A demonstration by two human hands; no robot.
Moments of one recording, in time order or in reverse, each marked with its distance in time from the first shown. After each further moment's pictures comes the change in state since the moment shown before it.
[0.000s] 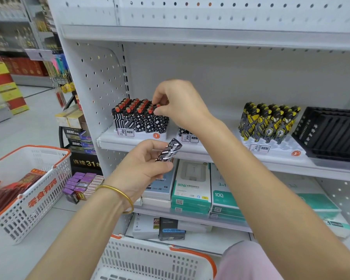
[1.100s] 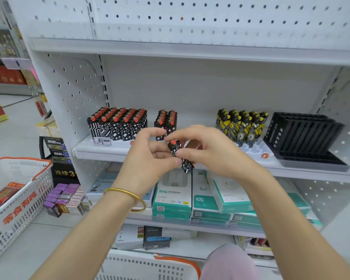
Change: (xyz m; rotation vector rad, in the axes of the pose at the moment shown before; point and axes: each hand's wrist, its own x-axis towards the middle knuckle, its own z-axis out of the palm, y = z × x) left_hand 0.008 0.013 0.049 0.196 0.026 0.242; right_hand -0.109 0.043 -0.043 0.352 -0.159 0.038
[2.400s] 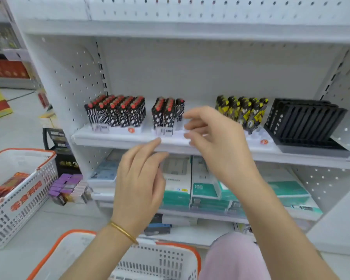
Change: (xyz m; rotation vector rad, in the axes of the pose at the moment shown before) left_hand -0.041 -0.063 0.003 0.889 0.290 0.753; right_hand -0.032 -0.015 0.016 0.032 0.421 0.065
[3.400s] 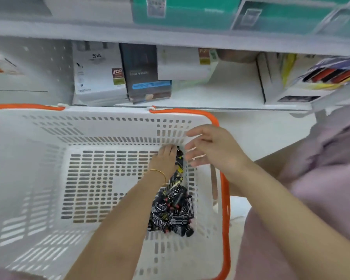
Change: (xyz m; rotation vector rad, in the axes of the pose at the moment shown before) left_hand -0.404 -0.066 0.226 0.042 -1.538 -0.269; right_hand -0.240 0.192 0.181 0.300 -0.377 1.233
